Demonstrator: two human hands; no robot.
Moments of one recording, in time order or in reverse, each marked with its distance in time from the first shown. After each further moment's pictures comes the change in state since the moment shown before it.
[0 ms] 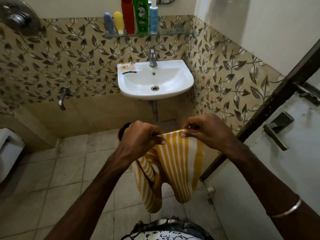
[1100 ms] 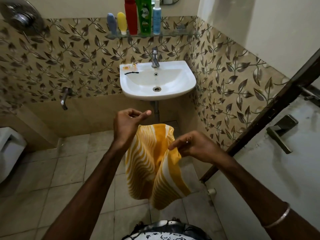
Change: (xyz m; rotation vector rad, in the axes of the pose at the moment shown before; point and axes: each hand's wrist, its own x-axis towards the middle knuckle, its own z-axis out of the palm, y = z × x) left_hand 0.034 -0.047 0.006 -0.646 0.453 -0.511; right_hand 0.001 0.001 0.048 0.576 -0.318 0.095
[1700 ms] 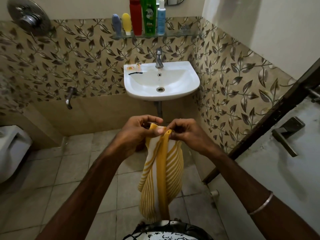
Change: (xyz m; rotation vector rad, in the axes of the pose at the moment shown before) left_hand -0.034 0.026 -0.025 -0.270 -0.631 -0.164; right_hand 0.029 -0.022 0.008 0.181 0.176 -0.293
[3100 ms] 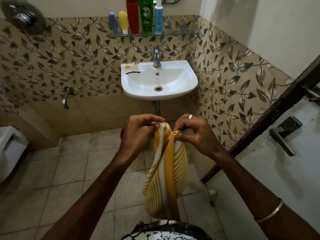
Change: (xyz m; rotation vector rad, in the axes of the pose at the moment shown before) left_hand 0.003 -0.003 0.029 0.191 0.290 0.244; right_hand -0.015 0.005 -0.021 -0.222 0.083 -0.194
